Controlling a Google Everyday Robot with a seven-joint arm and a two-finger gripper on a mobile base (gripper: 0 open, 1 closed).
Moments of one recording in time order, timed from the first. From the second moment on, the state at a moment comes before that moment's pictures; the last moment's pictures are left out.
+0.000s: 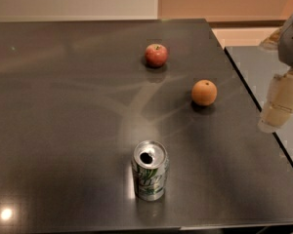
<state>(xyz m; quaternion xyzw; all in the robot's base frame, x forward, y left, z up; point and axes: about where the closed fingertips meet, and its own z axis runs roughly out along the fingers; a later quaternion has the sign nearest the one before) 0.438 -0.217 0.976 -0.60 0.78 -0.03 0.16</state>
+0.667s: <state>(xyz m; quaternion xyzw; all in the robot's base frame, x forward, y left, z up) 0.446 -0.211 0.976 -0.60 0.79 -0.02 0.16</state>
